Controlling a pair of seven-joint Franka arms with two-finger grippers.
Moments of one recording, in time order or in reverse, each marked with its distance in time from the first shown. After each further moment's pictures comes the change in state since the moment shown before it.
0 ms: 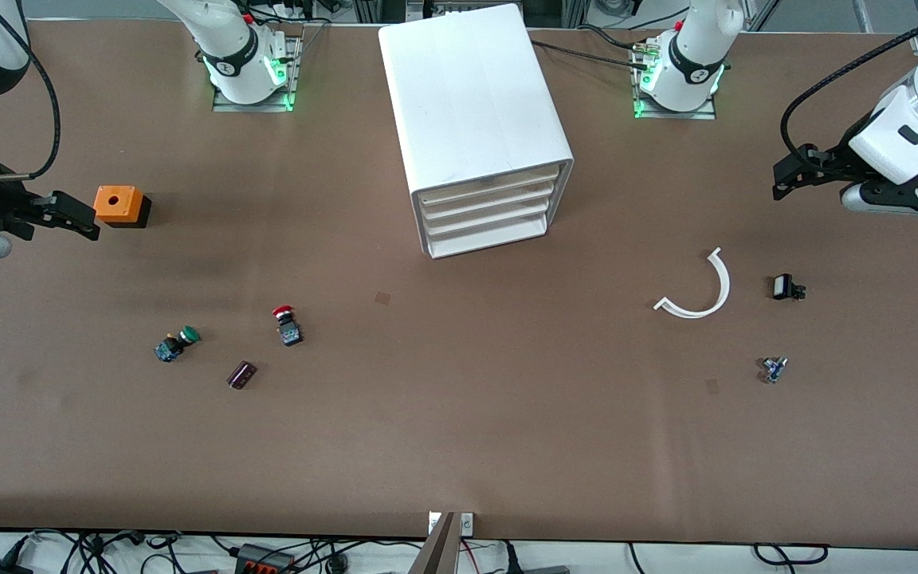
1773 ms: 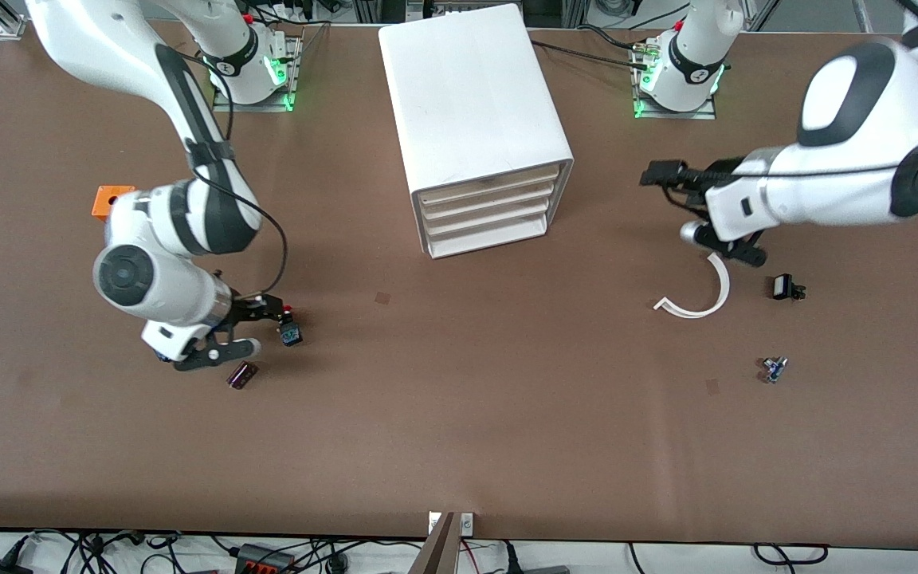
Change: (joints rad) left arm -0.047 0.298 -0.103 0.063 -0.403 -0.108 0.119; right arm 0.256 0.530 0.016 0.070 0.080 0.365 0.000
